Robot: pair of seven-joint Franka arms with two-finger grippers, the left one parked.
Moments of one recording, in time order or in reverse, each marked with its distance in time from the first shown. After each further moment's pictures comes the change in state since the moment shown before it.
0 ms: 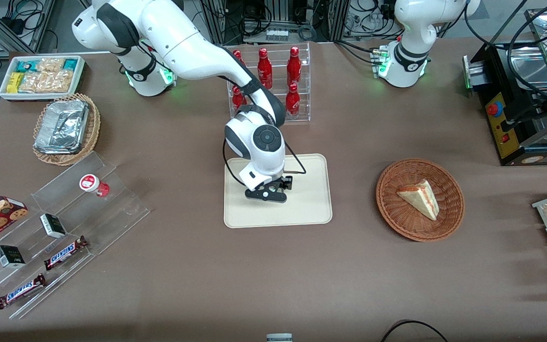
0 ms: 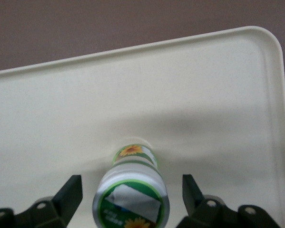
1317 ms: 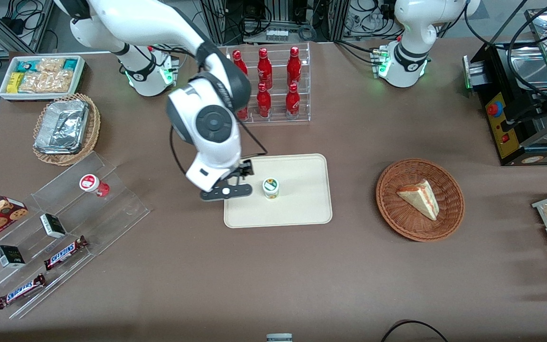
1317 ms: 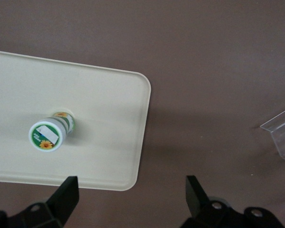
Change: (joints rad) arm -0.175 -0.310 -0.012 0.033 -0.033 -0.472 -0.529
